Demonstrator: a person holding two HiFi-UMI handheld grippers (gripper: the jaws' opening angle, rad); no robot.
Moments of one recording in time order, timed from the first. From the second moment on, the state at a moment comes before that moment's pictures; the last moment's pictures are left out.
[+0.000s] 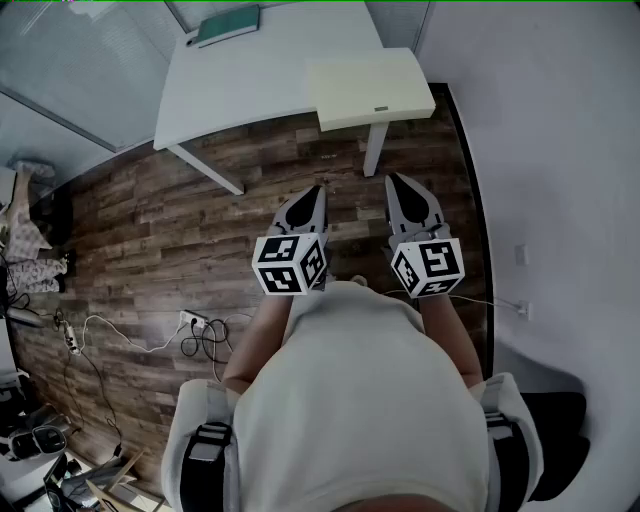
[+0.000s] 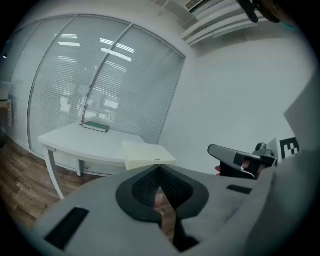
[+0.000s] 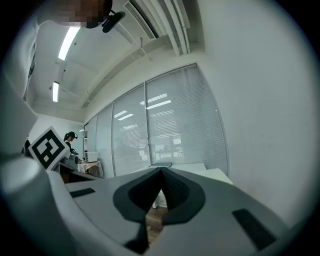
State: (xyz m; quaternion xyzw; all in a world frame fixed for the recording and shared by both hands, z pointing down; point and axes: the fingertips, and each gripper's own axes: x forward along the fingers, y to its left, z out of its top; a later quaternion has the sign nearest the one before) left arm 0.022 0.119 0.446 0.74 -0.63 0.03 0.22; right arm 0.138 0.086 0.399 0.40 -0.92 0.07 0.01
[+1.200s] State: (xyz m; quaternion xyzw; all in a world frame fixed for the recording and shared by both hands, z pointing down) left arm 0.051 0.104 0.466 0.73 -0.63 0.03 0.26; right arm 0.160 0.075 0.424 0.36 -0.92 0.15 0.00
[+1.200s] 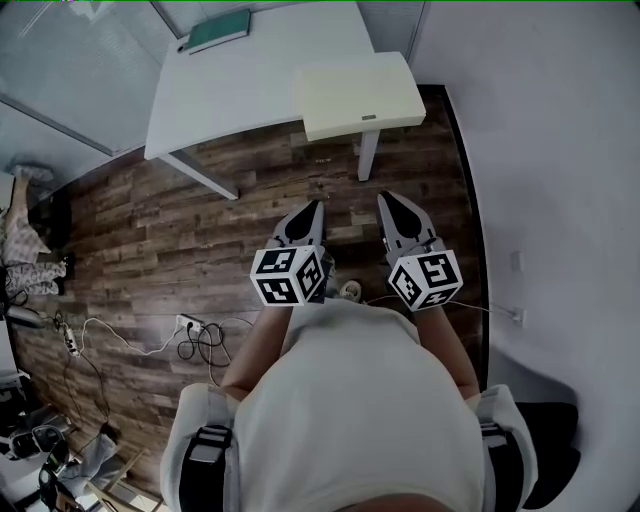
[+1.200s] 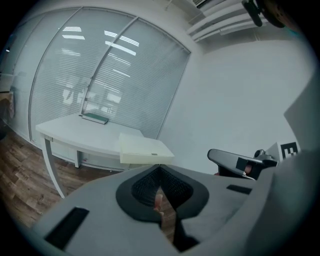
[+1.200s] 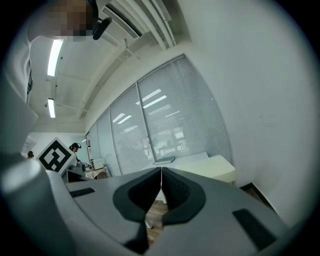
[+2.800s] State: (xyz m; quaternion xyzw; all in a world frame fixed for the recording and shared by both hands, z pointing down) left arm -0.080 -0.120 0.463 0.77 -0.57 0.02 0.28; right arm 0.031 -0.140 0.407 0.43 -0.89 0.14 0.02
